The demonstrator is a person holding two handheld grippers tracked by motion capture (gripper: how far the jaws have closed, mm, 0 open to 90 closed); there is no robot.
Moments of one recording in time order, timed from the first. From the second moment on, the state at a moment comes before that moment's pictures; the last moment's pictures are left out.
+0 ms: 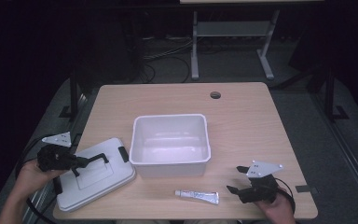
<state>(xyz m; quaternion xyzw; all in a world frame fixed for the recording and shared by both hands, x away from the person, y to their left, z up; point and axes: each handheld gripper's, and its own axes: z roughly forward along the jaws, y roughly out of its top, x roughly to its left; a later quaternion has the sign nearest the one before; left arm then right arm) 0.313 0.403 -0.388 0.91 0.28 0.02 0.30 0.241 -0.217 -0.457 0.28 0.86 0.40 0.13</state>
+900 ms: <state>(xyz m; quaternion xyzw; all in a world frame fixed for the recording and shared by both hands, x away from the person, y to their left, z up) 0.315 0.407 -0.394 0.90 0.30 0.01 0.31 0.232 -0.199 -0.446 0.23 0.88 0.39 0.10</state>
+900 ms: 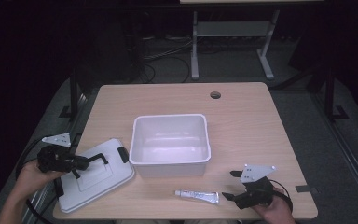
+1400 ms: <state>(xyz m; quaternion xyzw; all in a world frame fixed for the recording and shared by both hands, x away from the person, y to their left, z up) 0.314 0.409 -0.389 0.90 0.31 0.02 0.31 0.226 -0.168 -0.440 0.17 0.91 0.37 0.06</state>
